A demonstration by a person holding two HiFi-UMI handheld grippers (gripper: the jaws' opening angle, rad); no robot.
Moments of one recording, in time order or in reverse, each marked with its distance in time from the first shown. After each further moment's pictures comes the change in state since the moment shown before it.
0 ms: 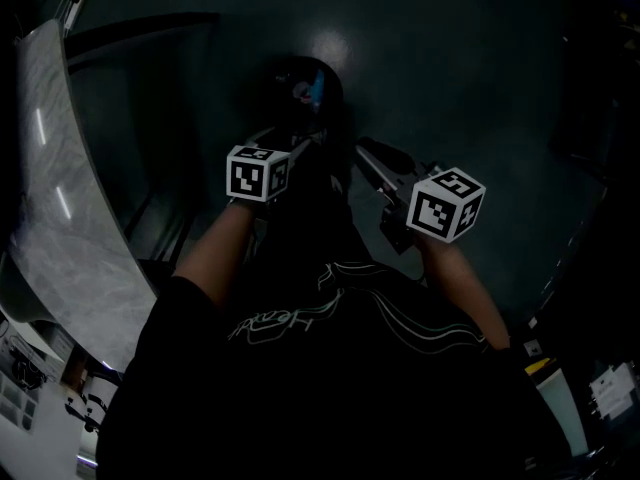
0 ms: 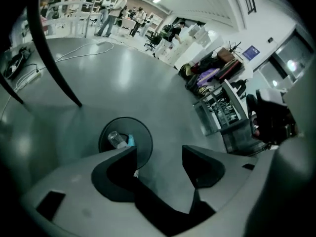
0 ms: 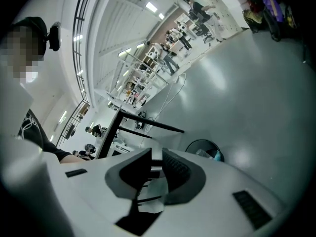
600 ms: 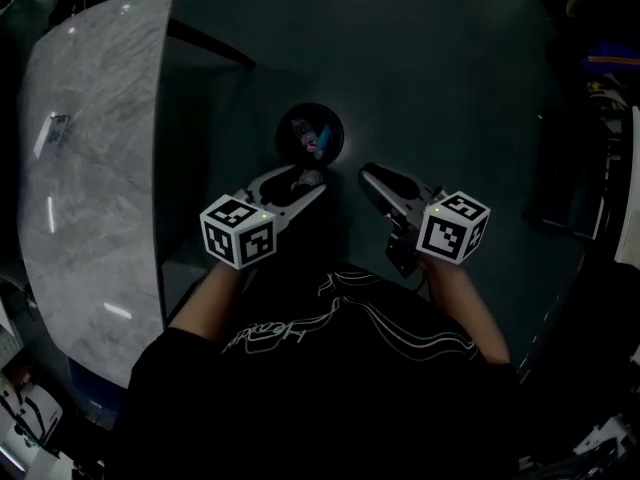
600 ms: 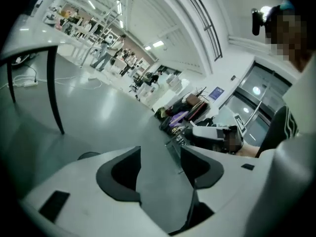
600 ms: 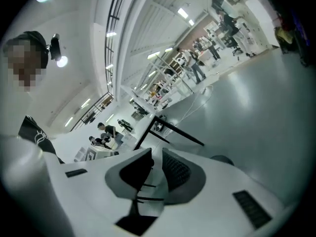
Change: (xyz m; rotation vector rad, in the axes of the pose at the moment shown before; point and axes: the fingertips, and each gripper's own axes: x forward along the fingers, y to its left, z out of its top) left arm -0.204 -0.164 0.028 0.026 -0.518 -0.234; right arm -0.091 0.130 0.007 -0.260 -0.046 0.178
